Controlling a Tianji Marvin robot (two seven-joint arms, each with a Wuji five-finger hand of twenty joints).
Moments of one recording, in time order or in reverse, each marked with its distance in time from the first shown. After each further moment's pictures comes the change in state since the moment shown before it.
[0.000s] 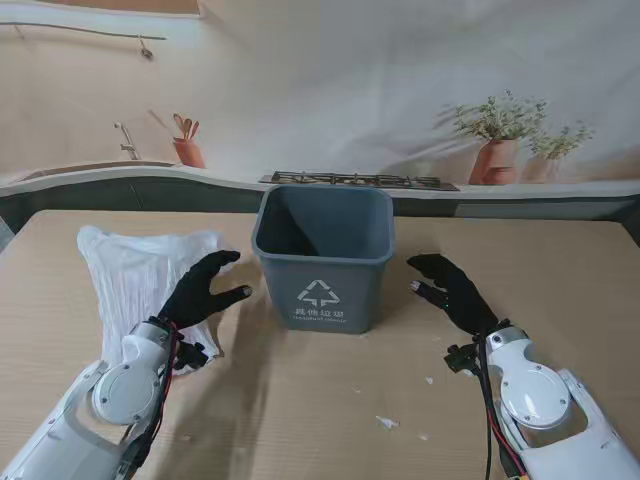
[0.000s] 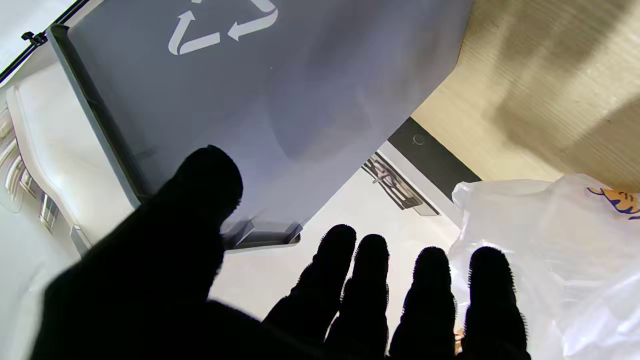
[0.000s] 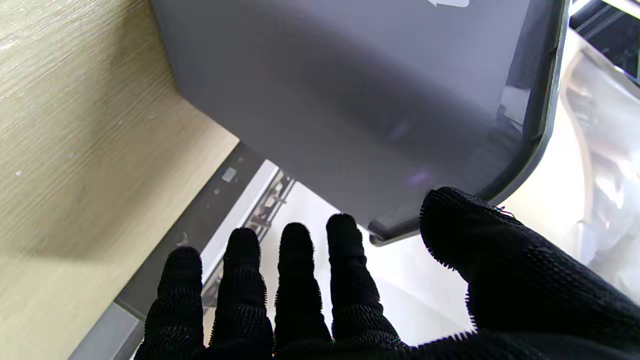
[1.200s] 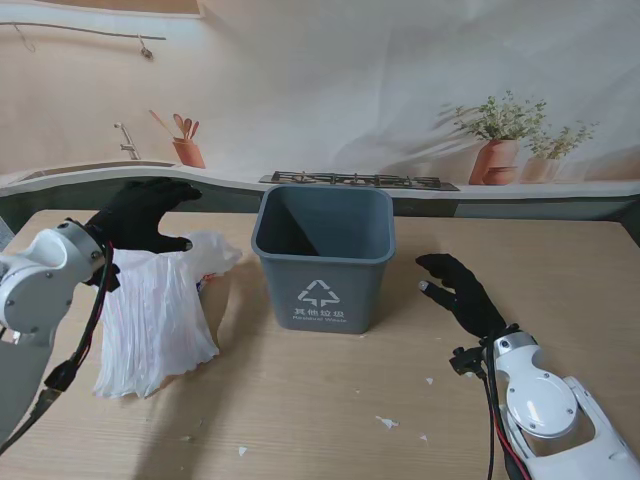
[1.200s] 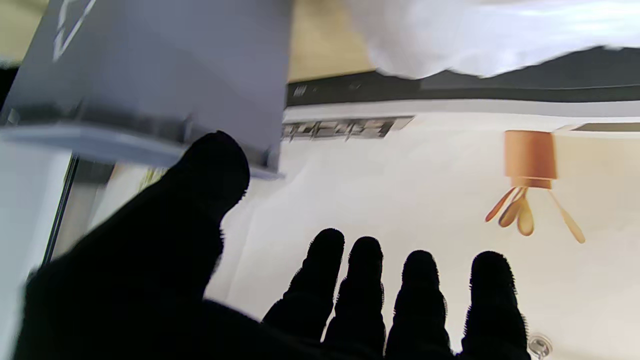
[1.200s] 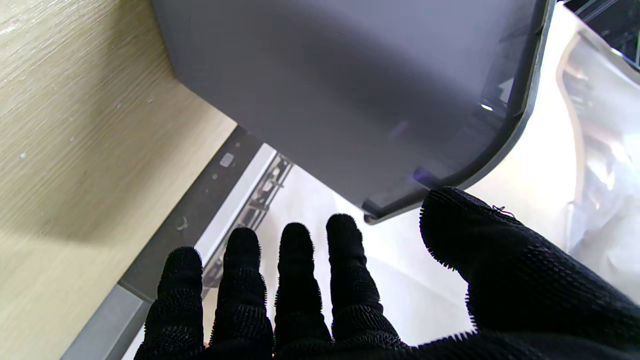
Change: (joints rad) left arm -0.228 0.113 -0.245 -0.107 0.437 -0.169 -0.494; right arm -0.041 -0.005 0.029 -0.031 0.006 -0.014 -0.032; left_hand 0.000 -0.110 0.116 0.000 -0.061 -0.081 0.009 0.005 0.003 -0.053 -0.056 -0.033 -0.001 -0.091 -0.066 -0.013 0.000 0.006 -0.073 -0.040; right_hand 0.000 0.000 0.000 0.000 0.000 0.000 0.000 0.000 0.000 0.000 0.000 0.000 0.000 0.000 0.000 0.000 0.000 0.000 0.000 0.000
